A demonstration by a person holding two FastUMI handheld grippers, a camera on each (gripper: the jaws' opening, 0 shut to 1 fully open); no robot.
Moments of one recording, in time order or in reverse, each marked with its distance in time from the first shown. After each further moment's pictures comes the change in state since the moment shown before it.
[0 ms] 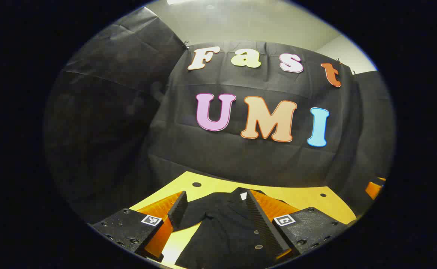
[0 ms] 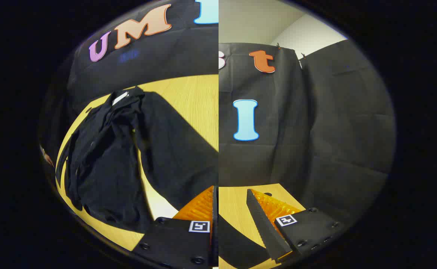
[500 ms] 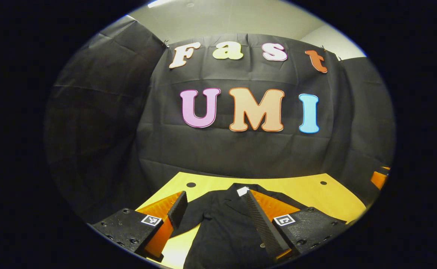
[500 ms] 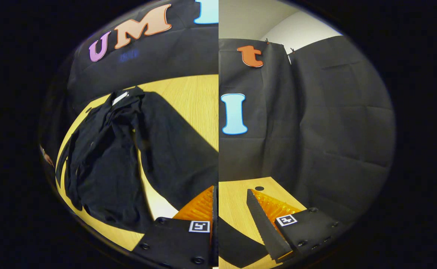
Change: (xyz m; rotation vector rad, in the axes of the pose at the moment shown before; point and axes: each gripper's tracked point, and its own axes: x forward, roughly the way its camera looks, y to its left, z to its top) left arm 0.018 -0.002 -0.003 0.097 0.035 -0.046; right arm 0.005 -0.017 -0.014 0.017 0.034 -0.056
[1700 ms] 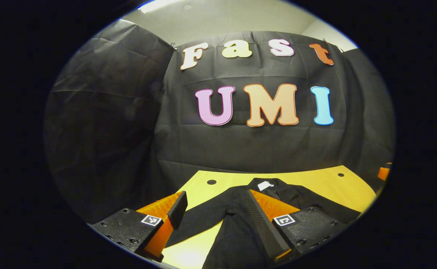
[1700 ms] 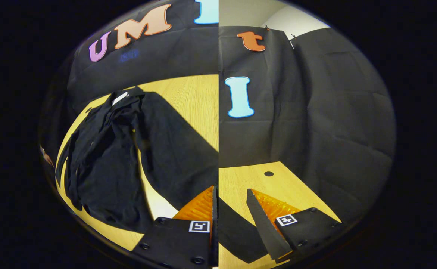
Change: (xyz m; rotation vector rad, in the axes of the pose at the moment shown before) left arm -0.022 0.037 -0.018 0.076 0.018 0.113; right arm 0.013 0.007 -0.033 0.054 0.112 0.078
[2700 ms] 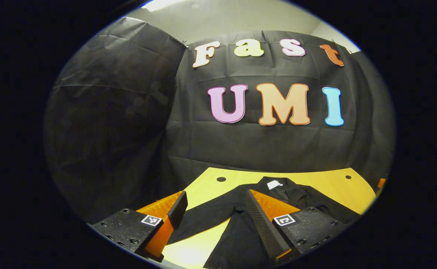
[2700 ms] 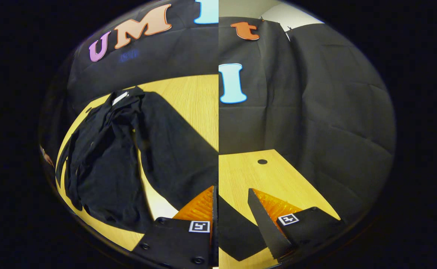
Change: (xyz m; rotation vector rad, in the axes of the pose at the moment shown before) left arm -0.007 0.026 -0.012 -0.055 0.016 0.095; right arm 0.014 -0.041 -0.042 -0.008 0.101 -0.043
